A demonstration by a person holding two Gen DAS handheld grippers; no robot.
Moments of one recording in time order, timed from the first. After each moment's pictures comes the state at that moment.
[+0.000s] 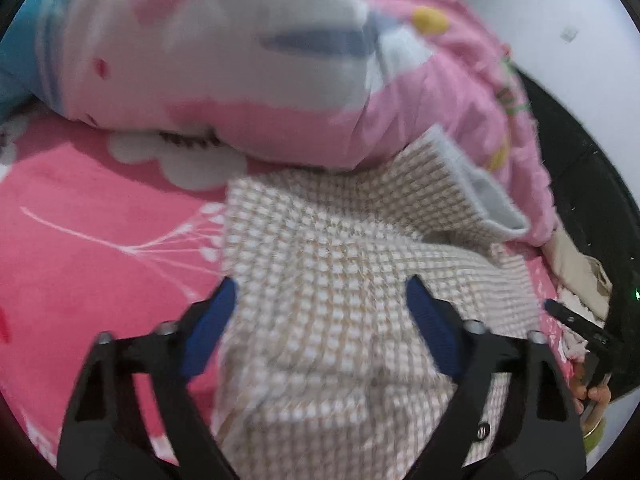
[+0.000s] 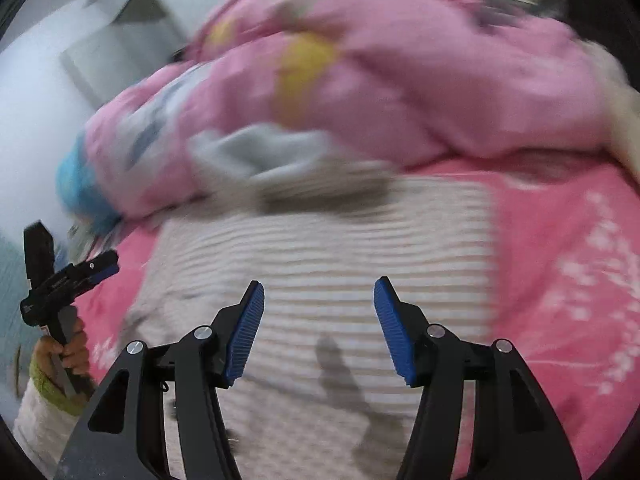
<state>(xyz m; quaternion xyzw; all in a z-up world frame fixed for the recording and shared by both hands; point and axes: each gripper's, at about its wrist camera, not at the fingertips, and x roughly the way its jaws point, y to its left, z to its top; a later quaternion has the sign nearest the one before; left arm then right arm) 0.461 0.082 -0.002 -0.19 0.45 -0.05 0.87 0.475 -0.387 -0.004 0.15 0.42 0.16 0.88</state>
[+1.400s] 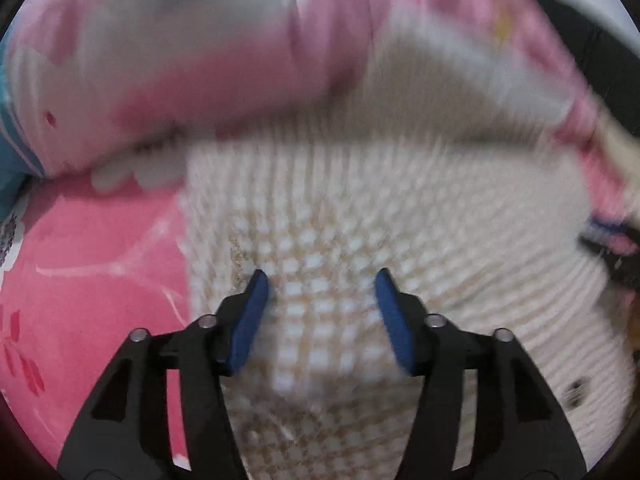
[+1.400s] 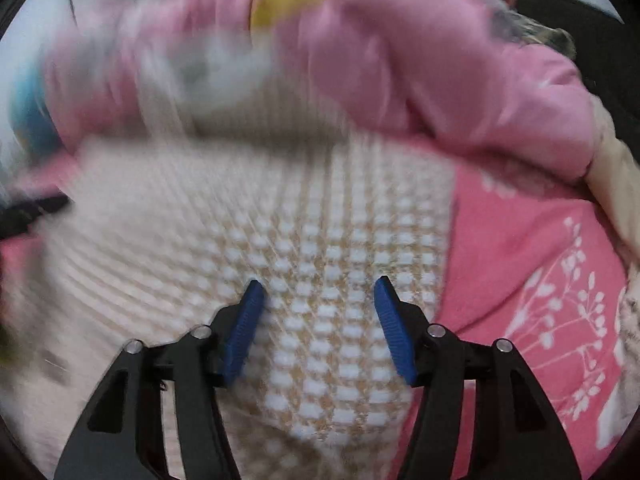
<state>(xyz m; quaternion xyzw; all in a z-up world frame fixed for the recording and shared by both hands) 0.461 -0.010 -0.046 0.02 0.49 -0.03 0.87 0.492 -0.319 -0.069 -0.08 0.44 0.12 0.89</state>
